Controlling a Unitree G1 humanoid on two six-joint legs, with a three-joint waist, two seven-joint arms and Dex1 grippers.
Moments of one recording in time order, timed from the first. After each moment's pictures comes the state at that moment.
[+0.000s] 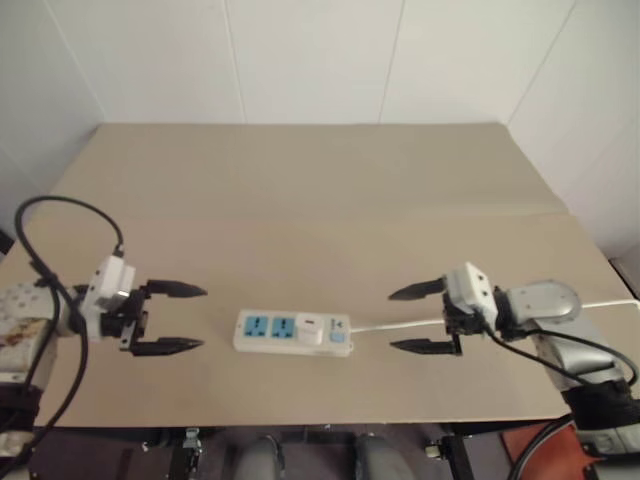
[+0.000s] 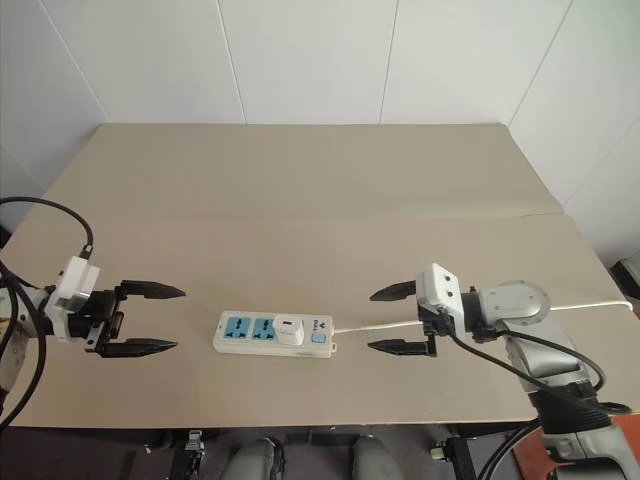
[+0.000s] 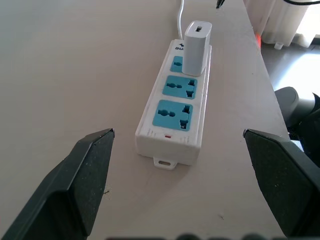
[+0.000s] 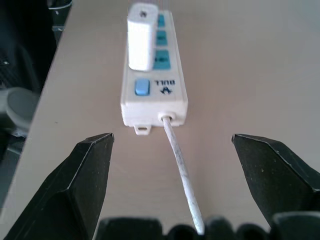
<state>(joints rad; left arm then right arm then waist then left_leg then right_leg) -0.26 0.98 0.14 0.24 -0.57 0.01 -1.58 -0.34 -0.77 0.06 -0.05 0.40 0.11 1.38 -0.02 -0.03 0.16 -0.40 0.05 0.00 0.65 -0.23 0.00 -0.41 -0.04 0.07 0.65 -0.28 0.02</state>
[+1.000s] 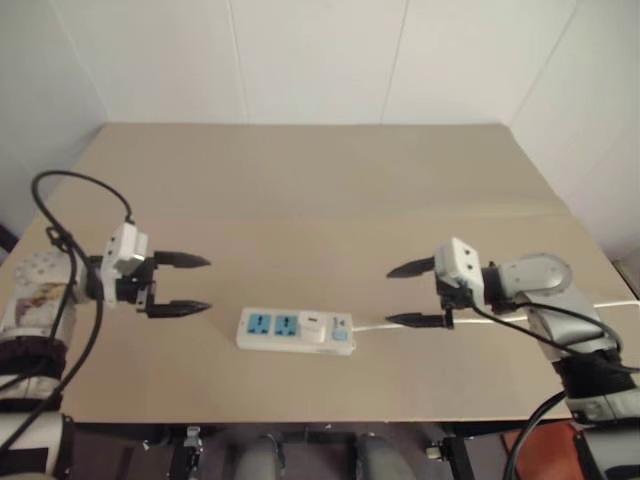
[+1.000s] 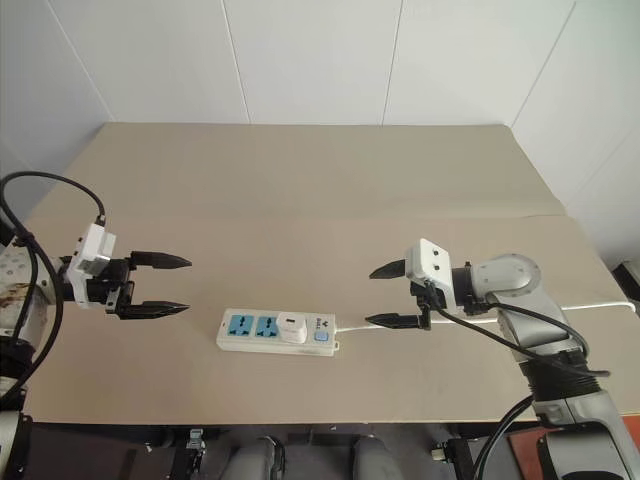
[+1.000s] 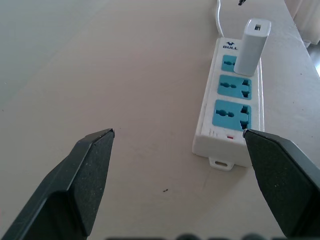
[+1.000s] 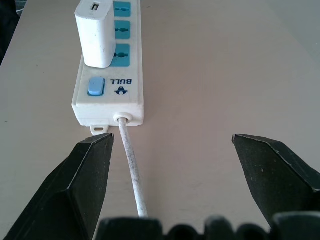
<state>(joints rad) -0.56 0.94 -0.01 0.57 -0.47 -0.05 -1.61 -0.54 -0.75 0.14 0.08 0.30 0.15 1.33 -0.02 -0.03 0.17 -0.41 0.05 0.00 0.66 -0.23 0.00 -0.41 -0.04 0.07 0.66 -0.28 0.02</state>
